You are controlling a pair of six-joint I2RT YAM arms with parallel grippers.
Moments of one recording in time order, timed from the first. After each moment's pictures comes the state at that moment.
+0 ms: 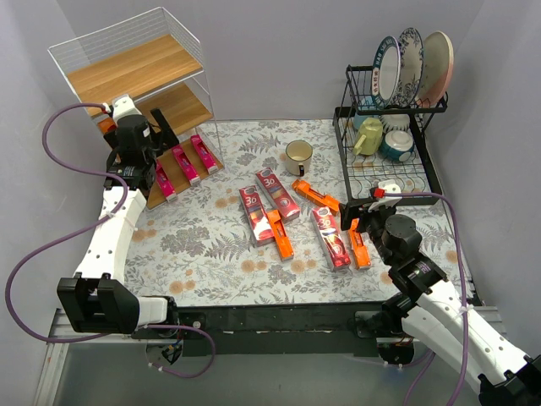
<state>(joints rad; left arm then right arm) -0.04 1.29 1.27 -0.30 -0.32 -0.35 0.59 0.57 0.44 0.00 0.29 0.08</state>
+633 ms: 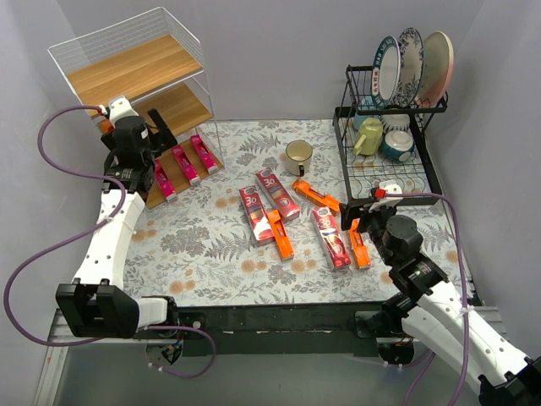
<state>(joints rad) -0.04 1.27 1.27 -0.32 -0.36 -0.36 0.59 0.56 0.44 0.00 0.29 0.08</state>
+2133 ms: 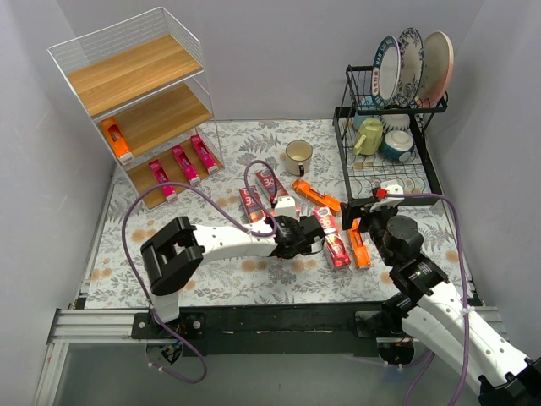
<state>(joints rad) -1.15 1.81 1.26 -0.68 -0.59 -1.16 0.59 0.55 0.44 -0.01 0.30 0.08</state>
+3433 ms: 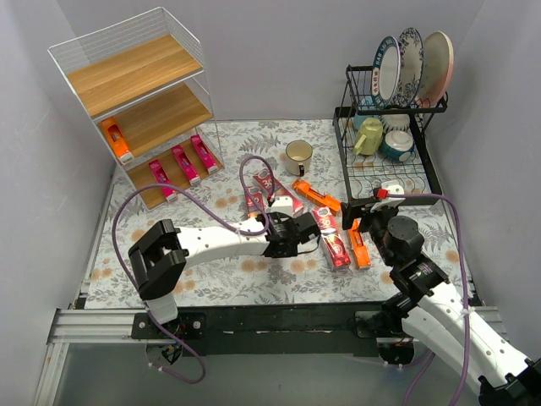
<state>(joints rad) -1.15 1.75 1.27 -0.79 -0.51 -1.11 0.59 0.55 0.44 -0.01 0.31 0.08</state>
